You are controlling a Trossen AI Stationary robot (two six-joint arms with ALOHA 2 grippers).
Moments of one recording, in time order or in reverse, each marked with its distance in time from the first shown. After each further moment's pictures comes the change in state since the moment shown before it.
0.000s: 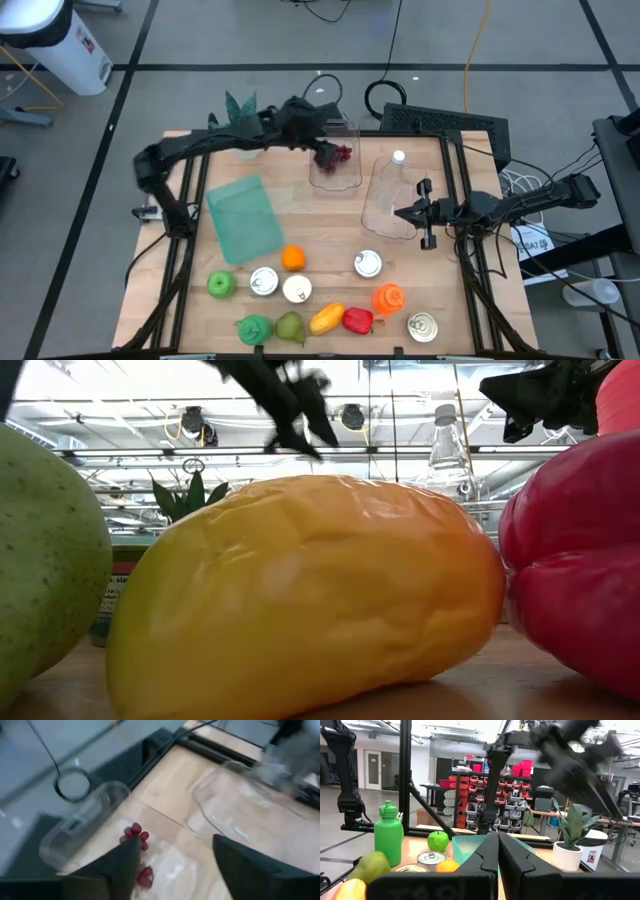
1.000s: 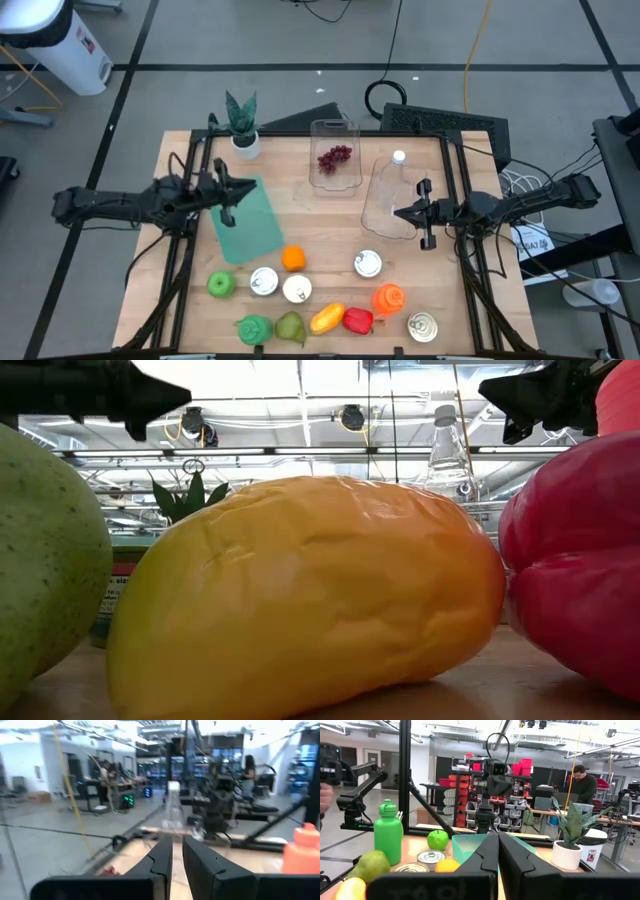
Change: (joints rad) left arm -0.344 -1.209 -1.347 0.903 -0.145 0.160; right arm 0.000 0.008 0.000 -0.002 0.001 0.001
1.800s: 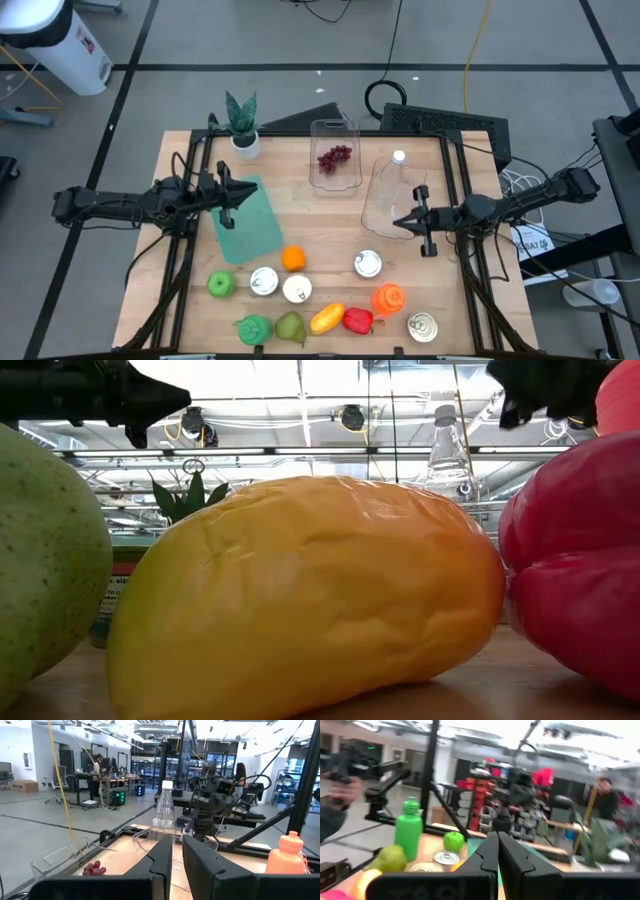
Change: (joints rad) left arm 0.000 0.001 -0.011 0.021 0.012 -0.081; right arm 0.084 0.106 0.024 0.105 -0.056 -0.108
